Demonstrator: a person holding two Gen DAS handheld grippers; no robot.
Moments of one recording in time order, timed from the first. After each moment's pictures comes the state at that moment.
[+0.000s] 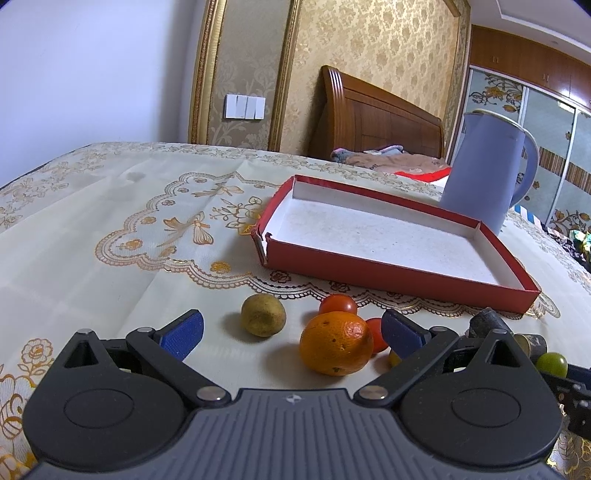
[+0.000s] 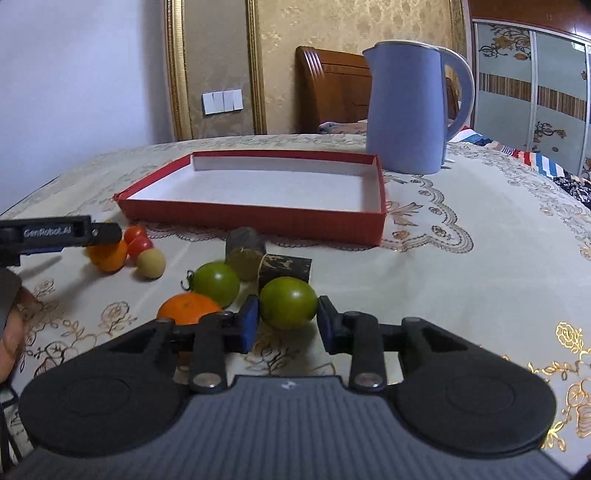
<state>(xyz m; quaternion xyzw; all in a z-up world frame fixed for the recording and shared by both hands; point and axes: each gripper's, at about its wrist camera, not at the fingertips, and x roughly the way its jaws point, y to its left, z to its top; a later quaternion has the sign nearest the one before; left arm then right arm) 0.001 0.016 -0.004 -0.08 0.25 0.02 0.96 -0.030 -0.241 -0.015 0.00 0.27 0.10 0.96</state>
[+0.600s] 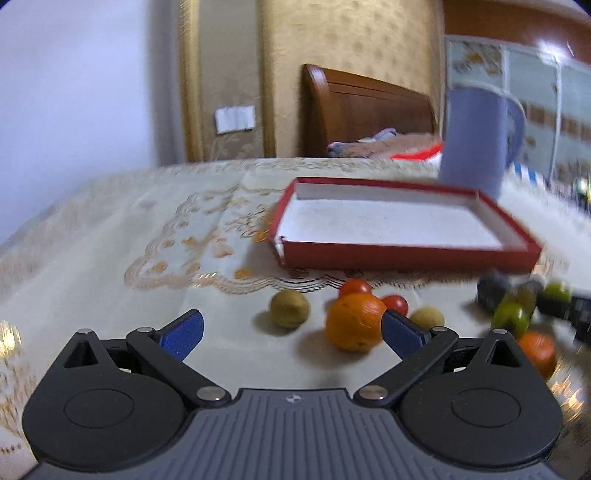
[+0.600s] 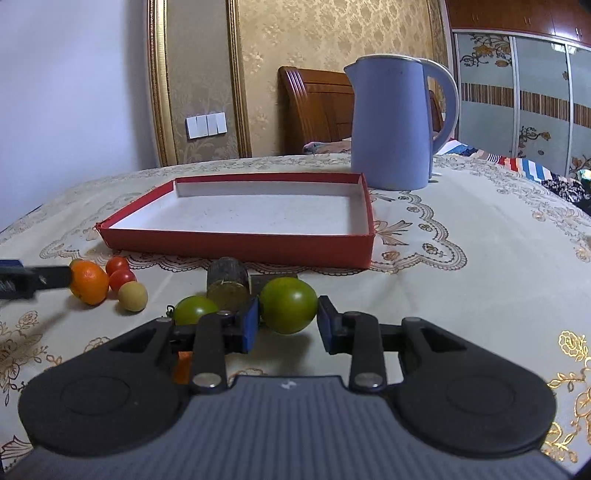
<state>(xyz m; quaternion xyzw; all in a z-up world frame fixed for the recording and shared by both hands) -0.018 0.005 0.004 0.03 0.26 0.02 0.97 -0.021 -0.242 -0.019 0.01 0.24 0.08 0.97</state>
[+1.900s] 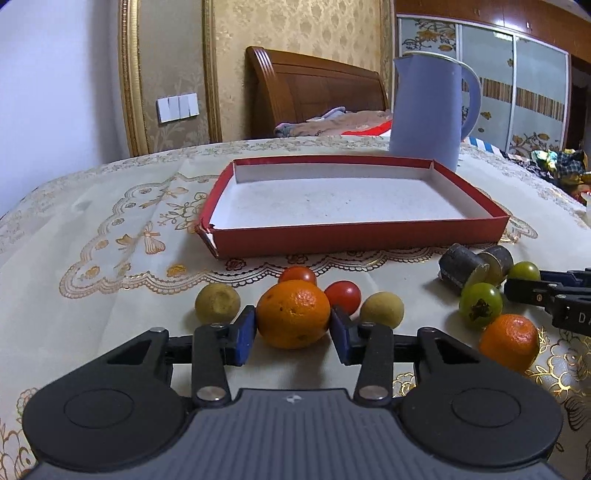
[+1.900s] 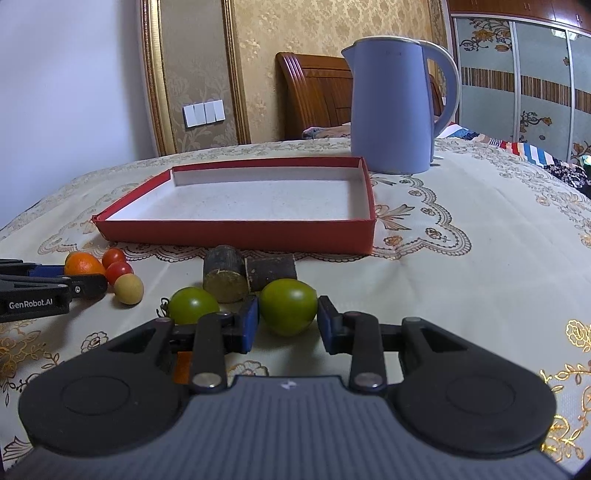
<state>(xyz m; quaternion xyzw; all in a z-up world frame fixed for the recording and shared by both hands) 0.003 -0.005 -0.007 0.03 0.29 -0.06 0.96 -0.013 -0.246 -0.023 0.03 0.26 0.09 0.96</state>
